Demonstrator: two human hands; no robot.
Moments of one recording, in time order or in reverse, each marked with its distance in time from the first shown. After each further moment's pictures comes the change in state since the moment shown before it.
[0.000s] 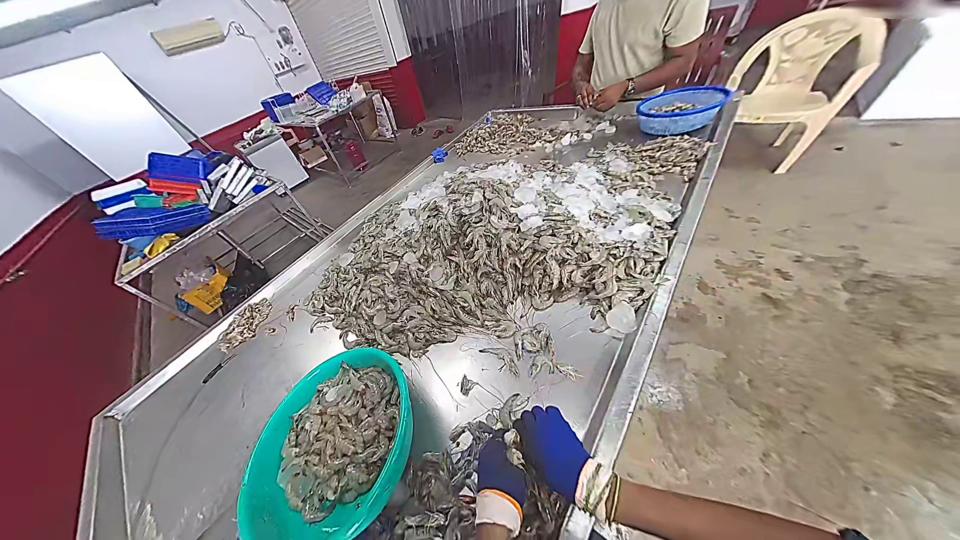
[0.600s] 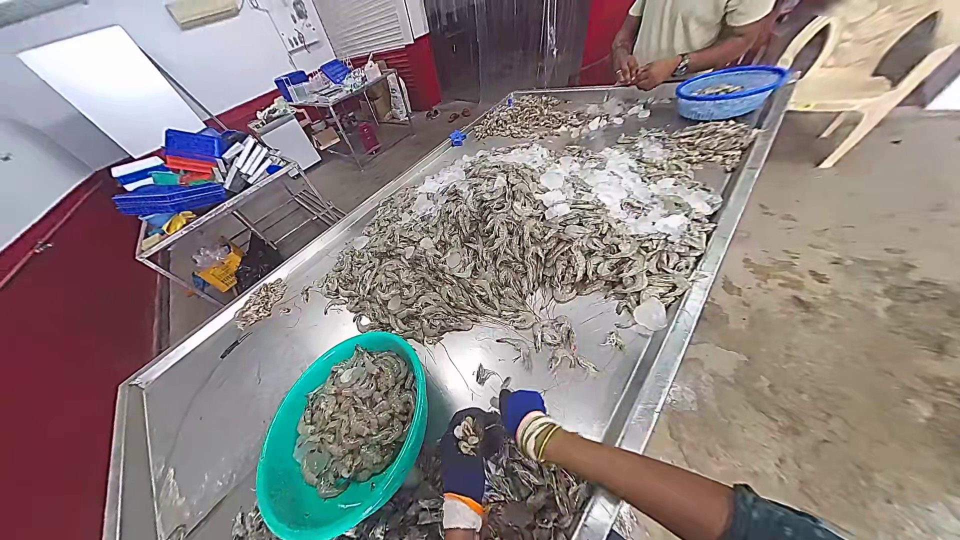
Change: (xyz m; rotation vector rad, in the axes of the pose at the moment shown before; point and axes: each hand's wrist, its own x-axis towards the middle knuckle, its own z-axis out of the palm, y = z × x) left_hand 0.012 -0.070 -0.024 -0.862 0.418 0.277; right_hand 0.066 -0.055 -0.022 0.220 -0.251 0.277
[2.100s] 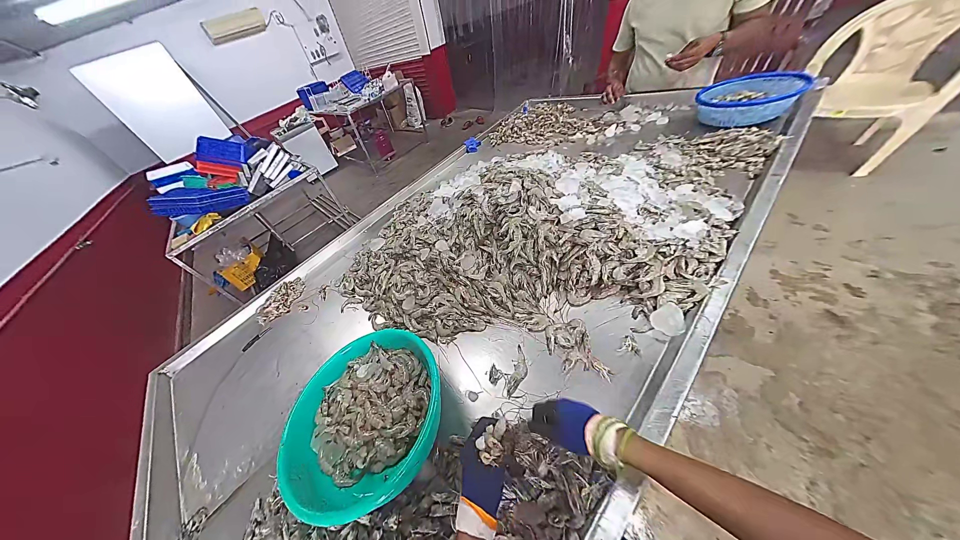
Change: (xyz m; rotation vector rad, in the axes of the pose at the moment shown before) left_hand -0.015 -0.012 -0.010 0.018 -0.149 0.060; right_hand -0.008 0.072 -0.006 0.017 -0.049 -0.302
